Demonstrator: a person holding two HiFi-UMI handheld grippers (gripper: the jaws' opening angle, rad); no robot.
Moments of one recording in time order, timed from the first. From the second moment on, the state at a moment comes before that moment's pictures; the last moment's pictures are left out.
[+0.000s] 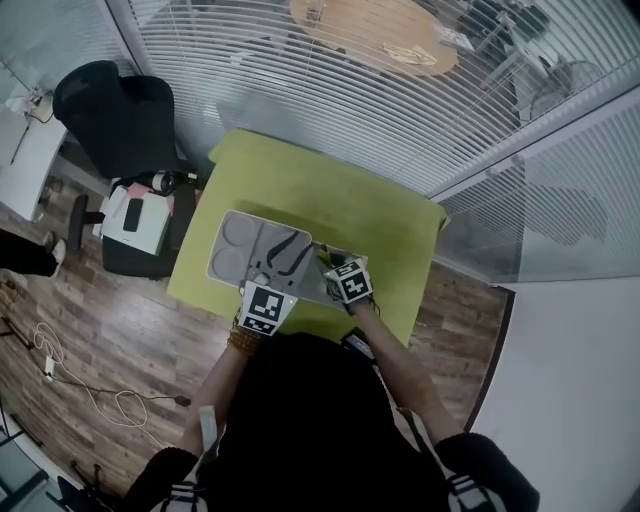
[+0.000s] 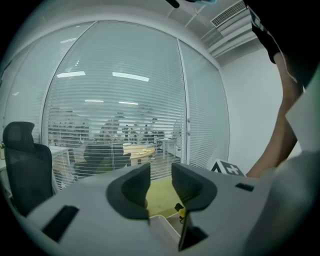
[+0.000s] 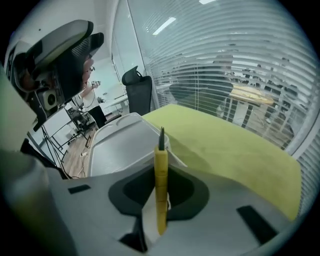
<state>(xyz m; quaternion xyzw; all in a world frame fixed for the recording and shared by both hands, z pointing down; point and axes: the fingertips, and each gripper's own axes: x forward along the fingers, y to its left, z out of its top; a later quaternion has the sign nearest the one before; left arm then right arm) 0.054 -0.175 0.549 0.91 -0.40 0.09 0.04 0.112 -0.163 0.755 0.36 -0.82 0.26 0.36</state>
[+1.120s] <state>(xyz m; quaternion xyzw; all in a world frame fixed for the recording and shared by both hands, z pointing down) 0.054 -0.175 0.561 0.92 -0.39 0.10 0.04 0.115 -0.151 0.806 0.34 -0.78 0.28 0.44</state>
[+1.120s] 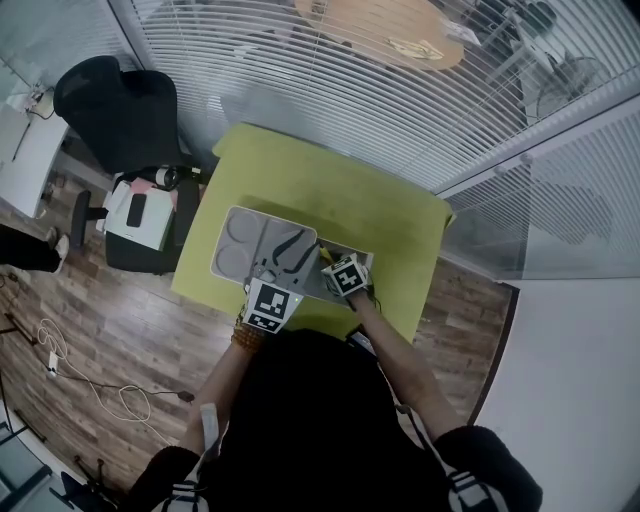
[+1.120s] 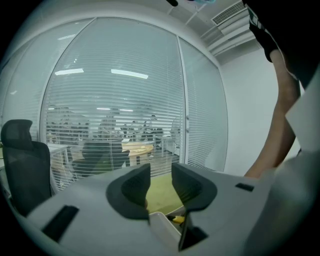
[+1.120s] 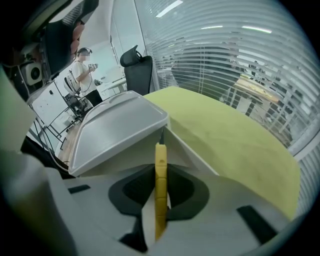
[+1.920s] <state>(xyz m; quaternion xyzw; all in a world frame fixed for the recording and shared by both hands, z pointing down) 0.053 -0.175 0.564 0.91 -0.39 0.10 0.05 0.112 -0.147 0.819 0.33 -0.78 0.28 0.45</state>
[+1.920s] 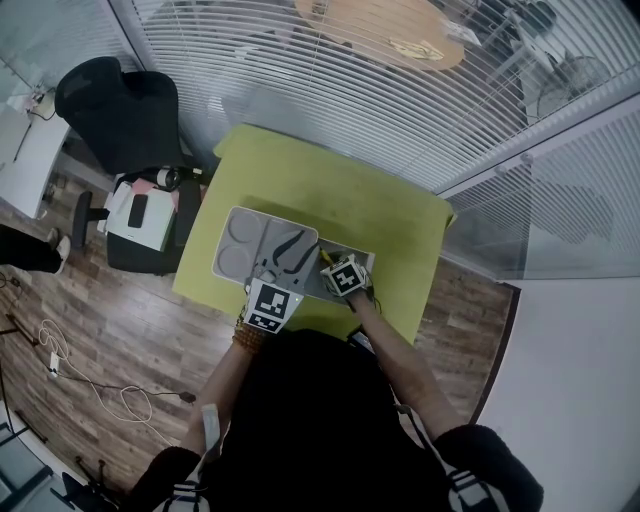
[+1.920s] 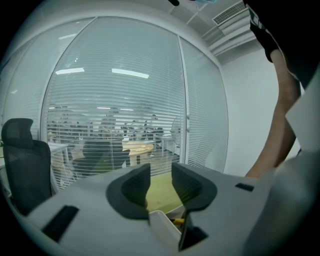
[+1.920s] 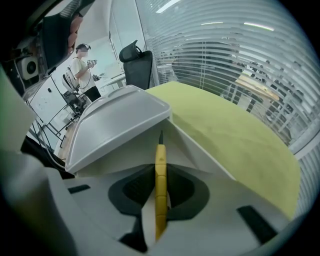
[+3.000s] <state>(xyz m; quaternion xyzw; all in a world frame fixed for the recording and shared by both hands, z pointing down) 0.052 -0.175 0.564 0.92 -0.39 0.10 0.05 0.104 -0.153 0.804 0.33 -0.78 0.29 0.43</state>
